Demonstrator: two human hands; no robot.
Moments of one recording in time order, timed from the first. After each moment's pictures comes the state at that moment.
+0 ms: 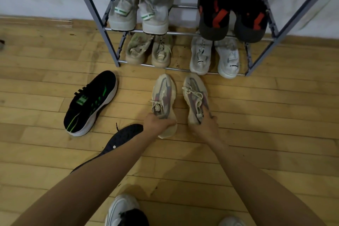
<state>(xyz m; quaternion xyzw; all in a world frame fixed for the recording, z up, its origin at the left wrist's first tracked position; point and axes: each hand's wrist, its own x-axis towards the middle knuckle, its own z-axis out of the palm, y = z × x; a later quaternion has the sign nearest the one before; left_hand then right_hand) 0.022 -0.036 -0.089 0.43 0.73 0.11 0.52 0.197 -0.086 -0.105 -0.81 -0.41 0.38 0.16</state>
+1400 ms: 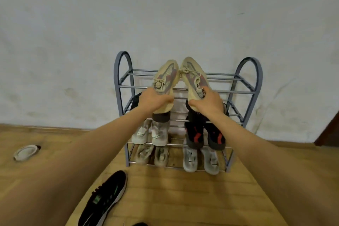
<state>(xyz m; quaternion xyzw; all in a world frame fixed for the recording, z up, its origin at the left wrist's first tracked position) 0.014 0.075 0.336 0.67 0.57 0.36 0.29 0.199 0.027 0.326 -0.77 -0.52 0.08 0.35</state>
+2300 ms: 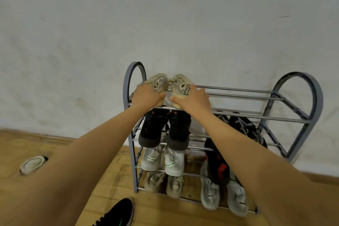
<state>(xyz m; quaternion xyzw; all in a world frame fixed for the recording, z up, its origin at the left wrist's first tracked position) -0.018 0.225 0.350 0.67 0.66 0.32 0.12 0.132 0.189 0.344 -0.75 -0.58 0.07 0.31</state>
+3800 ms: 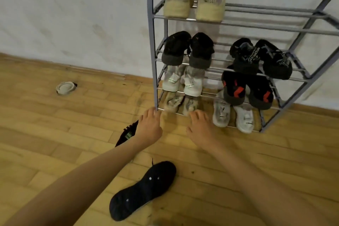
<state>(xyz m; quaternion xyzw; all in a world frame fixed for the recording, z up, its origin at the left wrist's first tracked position) -0.108 0.007 0.089 0.78 0.62 0.05 0.10 0.082 -0.015 0.093 -0.68 -0.73 0.08 0.08</state>
